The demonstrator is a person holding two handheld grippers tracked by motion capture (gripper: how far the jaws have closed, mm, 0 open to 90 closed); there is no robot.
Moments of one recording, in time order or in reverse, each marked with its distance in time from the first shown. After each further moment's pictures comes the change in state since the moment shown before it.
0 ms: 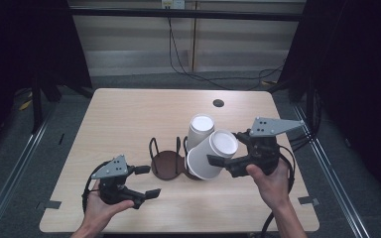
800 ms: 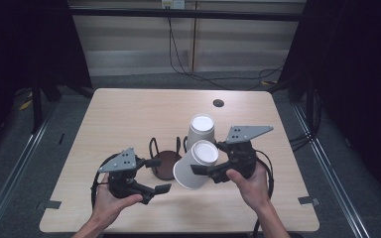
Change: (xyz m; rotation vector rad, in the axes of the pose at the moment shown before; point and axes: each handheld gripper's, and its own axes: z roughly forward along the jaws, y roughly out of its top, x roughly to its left) left arm -0.008 0.025 0.016 -0.039 -0.071 0.051; right arm -0.002 -0.022 0.046 0.066 0.097 0.035
